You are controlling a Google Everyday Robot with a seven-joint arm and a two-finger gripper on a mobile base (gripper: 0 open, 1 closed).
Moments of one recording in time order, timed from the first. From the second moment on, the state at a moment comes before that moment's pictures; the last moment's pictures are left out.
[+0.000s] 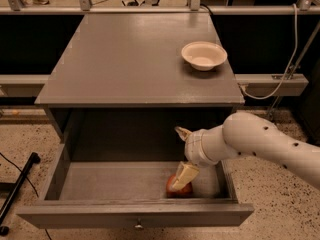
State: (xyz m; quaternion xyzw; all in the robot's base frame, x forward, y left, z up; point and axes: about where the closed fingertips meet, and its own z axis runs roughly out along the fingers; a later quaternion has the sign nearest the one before) arm 0.497 -0.045 0.670 -0.64 0.68 0.13 0.33
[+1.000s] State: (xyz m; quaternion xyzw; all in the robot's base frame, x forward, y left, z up) arm 0.490 -0.104 0.720 -0.58 0.71 0.14 0.38
